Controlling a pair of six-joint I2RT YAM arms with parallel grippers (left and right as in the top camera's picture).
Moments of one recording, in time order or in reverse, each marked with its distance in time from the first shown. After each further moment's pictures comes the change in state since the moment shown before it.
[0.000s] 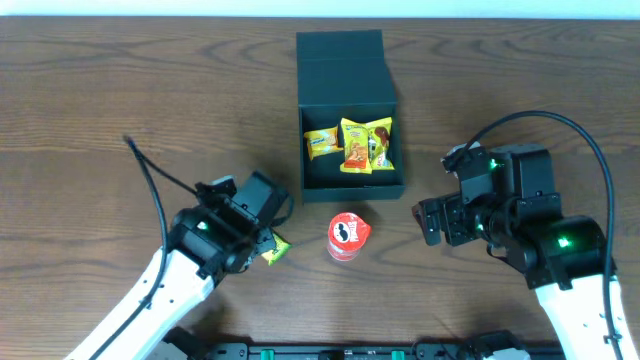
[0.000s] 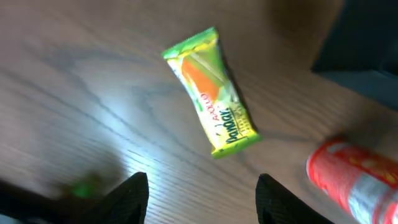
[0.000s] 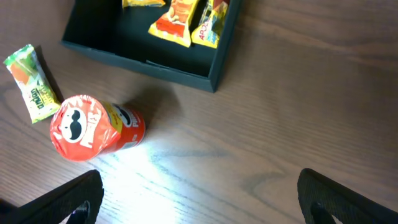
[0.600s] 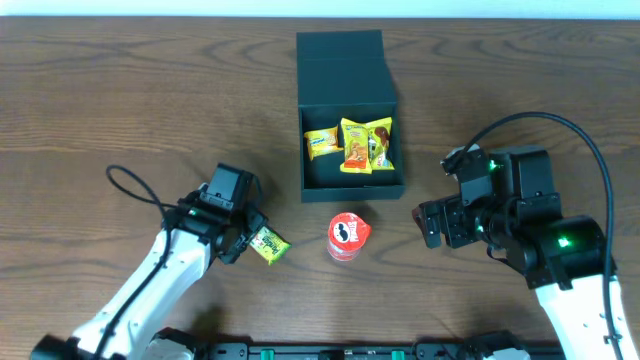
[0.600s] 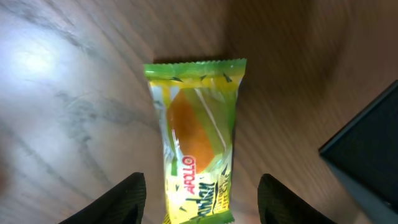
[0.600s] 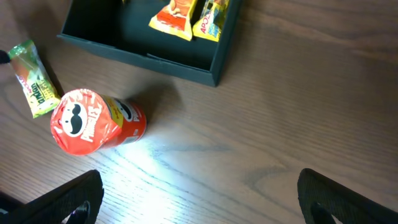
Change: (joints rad) left arm 0.273 0.142 -0.243 0.444 0.233 -0.147; right arm 0.000 0.000 0.000 -0.023 -0.007 0.000
